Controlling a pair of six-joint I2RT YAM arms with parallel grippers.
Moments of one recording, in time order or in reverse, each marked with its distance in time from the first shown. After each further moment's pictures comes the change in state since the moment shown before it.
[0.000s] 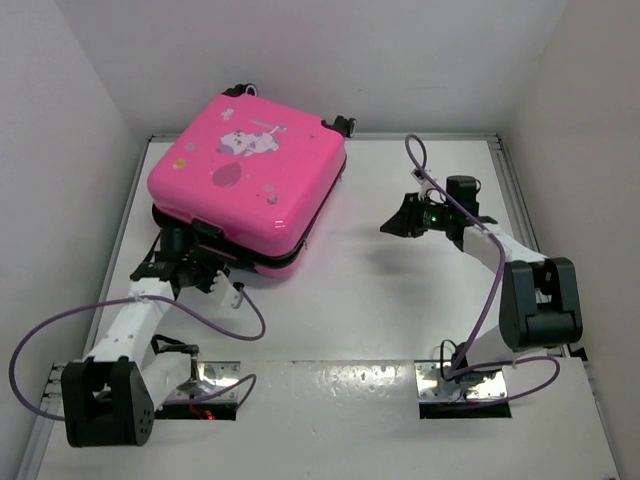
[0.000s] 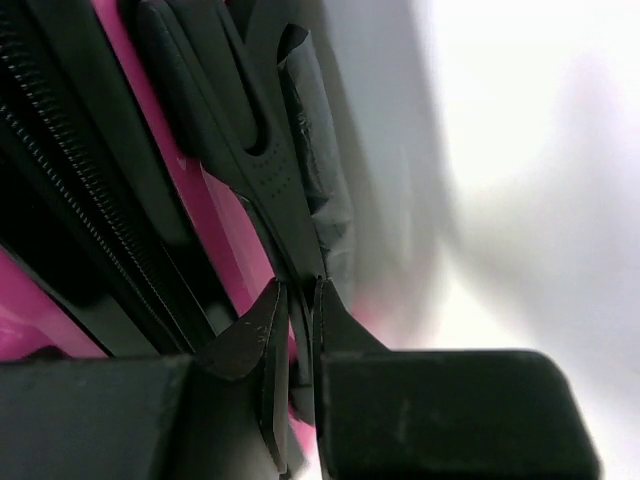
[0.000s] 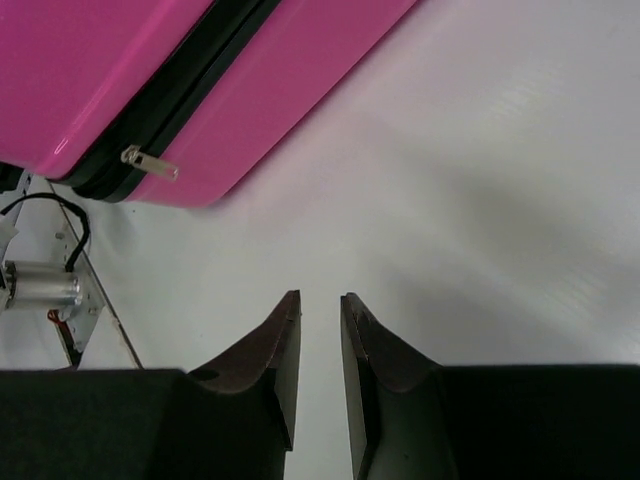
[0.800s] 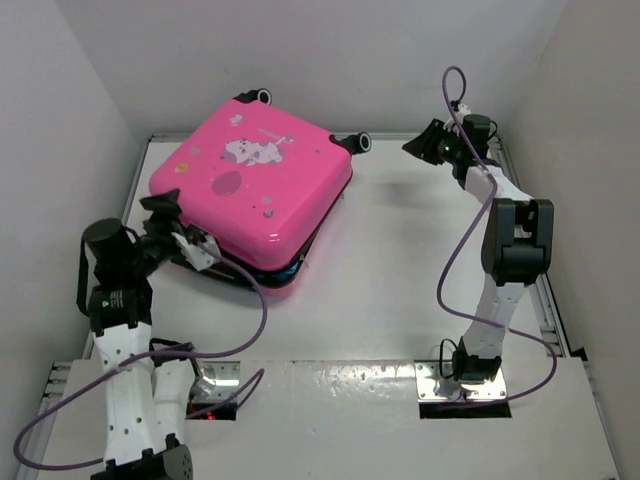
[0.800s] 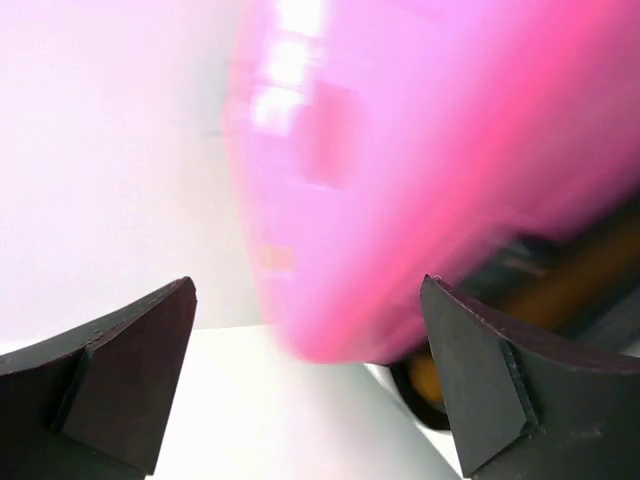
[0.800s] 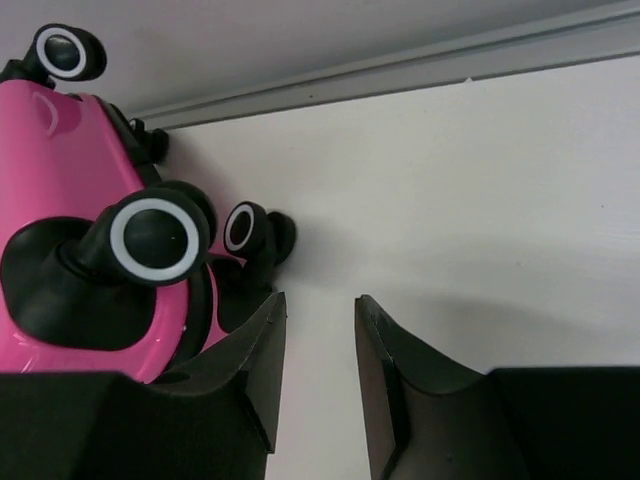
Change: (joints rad) left arm 0.280 -0.385 0.220 0.018 0.435 -0.588; right arm -0.119 0.490 0.647 0.137 0.286 0.304
